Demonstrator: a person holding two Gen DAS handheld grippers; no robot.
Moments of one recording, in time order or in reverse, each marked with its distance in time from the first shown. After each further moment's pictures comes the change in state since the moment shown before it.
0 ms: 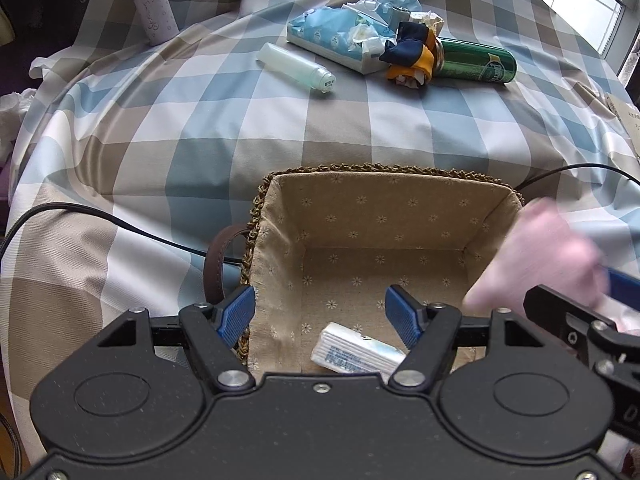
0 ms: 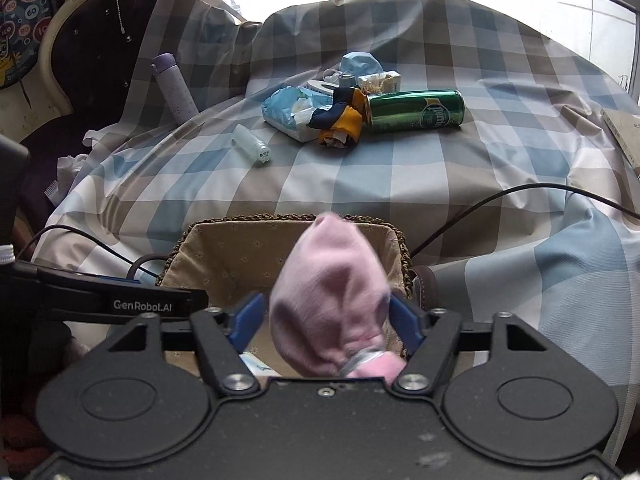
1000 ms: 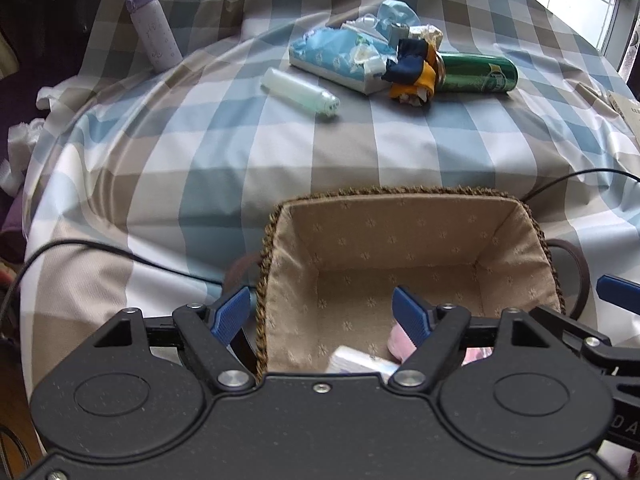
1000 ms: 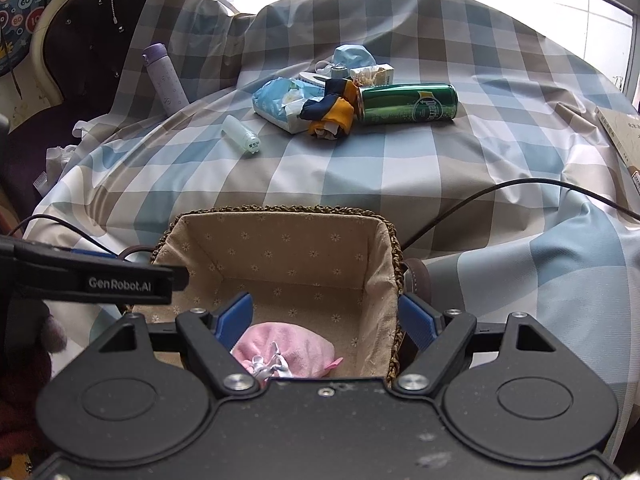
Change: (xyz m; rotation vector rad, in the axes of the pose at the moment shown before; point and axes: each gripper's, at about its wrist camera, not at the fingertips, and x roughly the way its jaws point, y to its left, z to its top) left arm -0.005 -0.001 0.008 0.050 -0.055 0.044; right arm 0.009 -0.003 0.000 -0.005 0.023 -0.028
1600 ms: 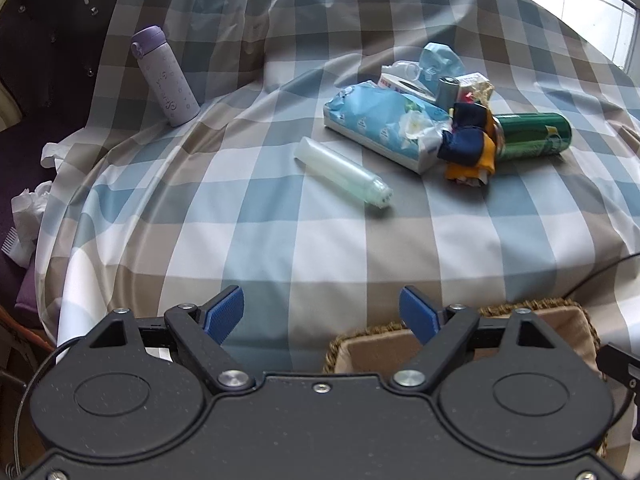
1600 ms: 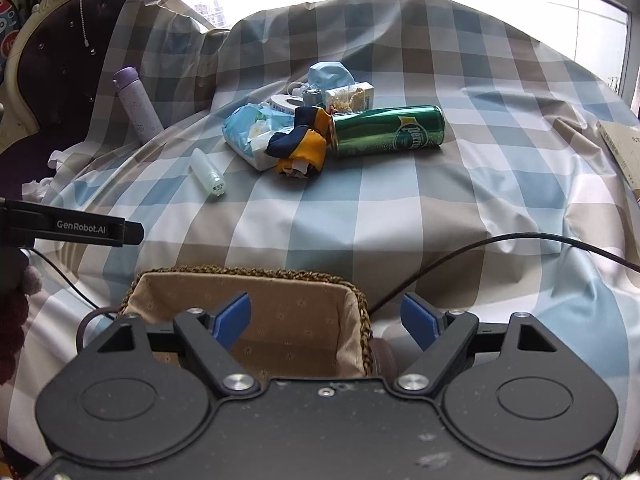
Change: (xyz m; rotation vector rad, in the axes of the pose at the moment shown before) left arm 0.033 0.028 0.079 0.019 -0.067 0.069; right arm 0.040 -0.026 0.054 0.042 -0.014 -0.012
